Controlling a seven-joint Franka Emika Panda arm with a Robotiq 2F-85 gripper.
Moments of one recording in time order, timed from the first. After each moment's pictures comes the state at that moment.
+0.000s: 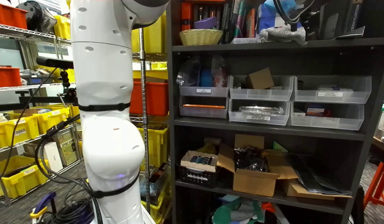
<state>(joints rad) -0.16 0.04 -0.19 -1.43 0.39 2.11 0.27</state>
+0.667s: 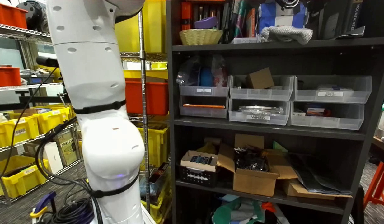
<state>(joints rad) -0.16 -0.10 -0.21 -1.52 0.38 2.19 0.27</state>
